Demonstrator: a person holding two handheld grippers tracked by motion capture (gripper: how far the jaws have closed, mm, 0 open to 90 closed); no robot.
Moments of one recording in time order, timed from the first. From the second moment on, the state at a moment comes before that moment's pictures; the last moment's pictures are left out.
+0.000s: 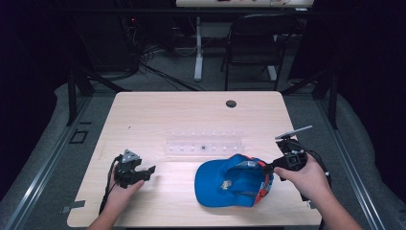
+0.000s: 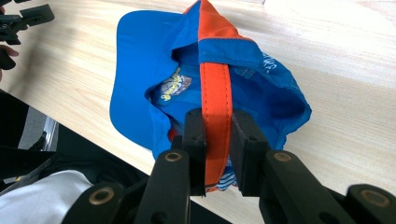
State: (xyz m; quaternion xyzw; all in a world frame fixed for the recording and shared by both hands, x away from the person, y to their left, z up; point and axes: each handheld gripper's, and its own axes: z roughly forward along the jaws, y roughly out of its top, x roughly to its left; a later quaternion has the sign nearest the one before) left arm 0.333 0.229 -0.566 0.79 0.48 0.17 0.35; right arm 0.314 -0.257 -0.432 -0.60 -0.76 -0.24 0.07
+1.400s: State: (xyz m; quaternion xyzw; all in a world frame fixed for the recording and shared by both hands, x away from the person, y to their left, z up) left arm 0.333 0.226 -0.569 0.79 0.48 0.16 0.35; right arm 0.331 -0.251 -0.374 -0.64 -0.72 -0.24 0.14
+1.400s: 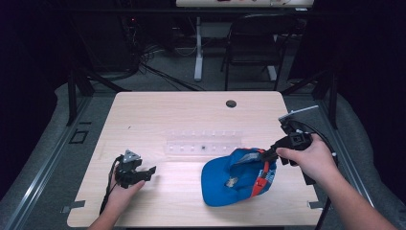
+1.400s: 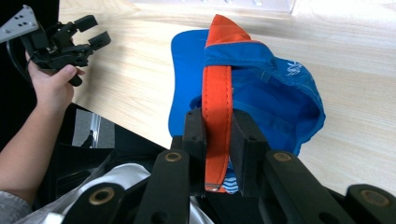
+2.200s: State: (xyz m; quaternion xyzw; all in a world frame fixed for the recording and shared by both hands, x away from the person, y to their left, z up) left arm 0.331 0.219 -0.569 0.80 0.46 0.15 0.35; right arm 0.342 -0.251 -0.339 -0.64 -0.72 -0.25 0.14
